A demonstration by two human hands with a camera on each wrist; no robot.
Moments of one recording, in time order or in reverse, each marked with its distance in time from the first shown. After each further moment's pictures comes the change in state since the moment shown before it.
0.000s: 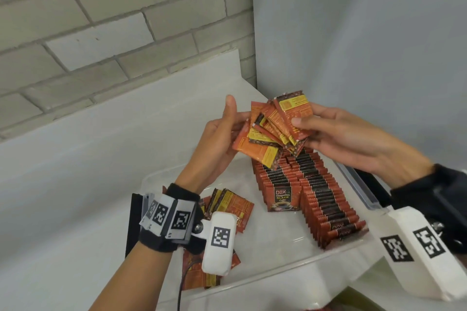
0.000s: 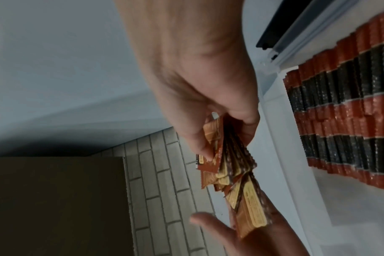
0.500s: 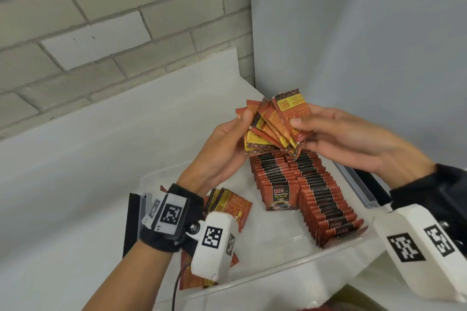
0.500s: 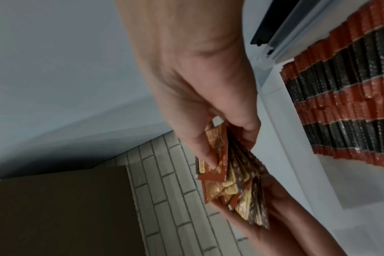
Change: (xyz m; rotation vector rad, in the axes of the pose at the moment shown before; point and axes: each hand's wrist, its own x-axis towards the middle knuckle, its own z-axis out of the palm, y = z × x) left_hand 0.000 -0.008 0.008 -0.214 -0.158 -0.040; right_hand -0.003 -0.002 0.000 0.017 -0.083 0.037
